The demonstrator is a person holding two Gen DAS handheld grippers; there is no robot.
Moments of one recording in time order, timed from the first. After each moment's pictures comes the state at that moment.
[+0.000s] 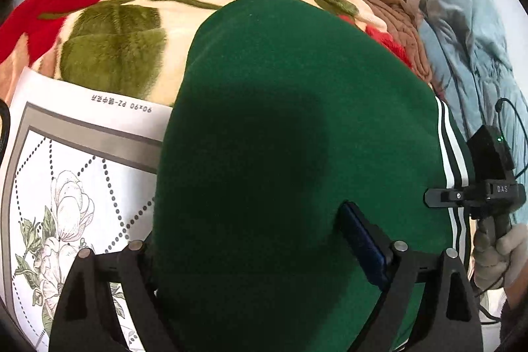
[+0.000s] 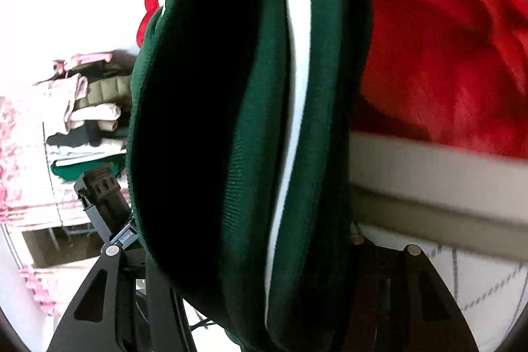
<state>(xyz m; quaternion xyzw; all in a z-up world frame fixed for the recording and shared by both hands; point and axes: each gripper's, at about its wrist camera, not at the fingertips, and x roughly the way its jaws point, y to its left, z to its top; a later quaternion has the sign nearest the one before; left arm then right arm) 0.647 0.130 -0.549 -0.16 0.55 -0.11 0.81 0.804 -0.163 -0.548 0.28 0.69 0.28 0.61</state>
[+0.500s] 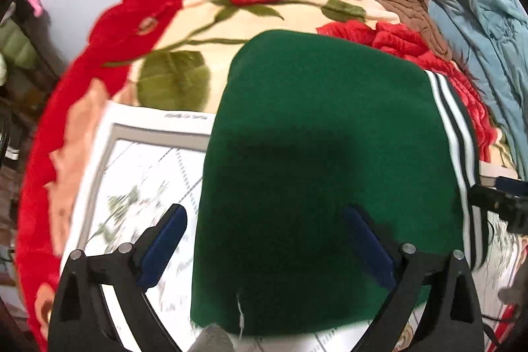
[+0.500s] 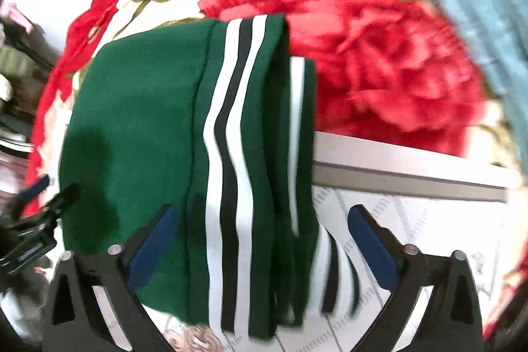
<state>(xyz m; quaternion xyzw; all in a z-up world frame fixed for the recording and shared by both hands) 0.585 0.101 -0.484 -0.03 0.52 0.01 0.85 0.731 -0.094 -0.430 -0.02 0.60 0.06 0.80</state>
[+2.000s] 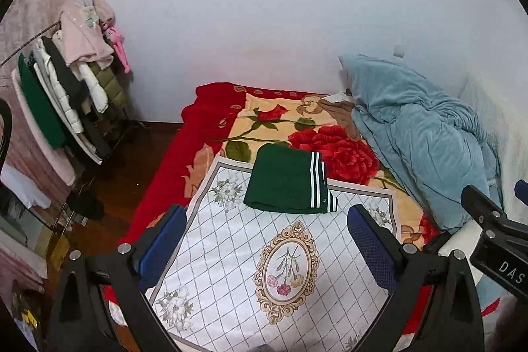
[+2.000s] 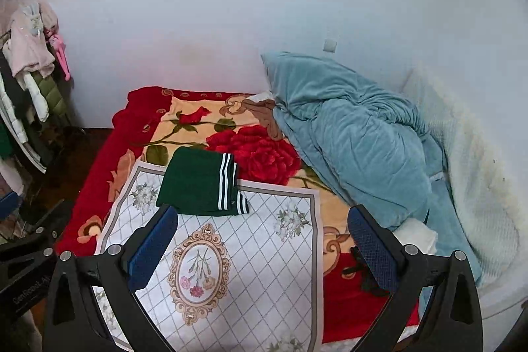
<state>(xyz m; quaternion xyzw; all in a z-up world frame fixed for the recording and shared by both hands) 0.197 0.053 -0.029 -0.05 0.38 0.06 0.92 0.167 -0.188 0.119 -0.09 0.37 -0.04 0.93</state>
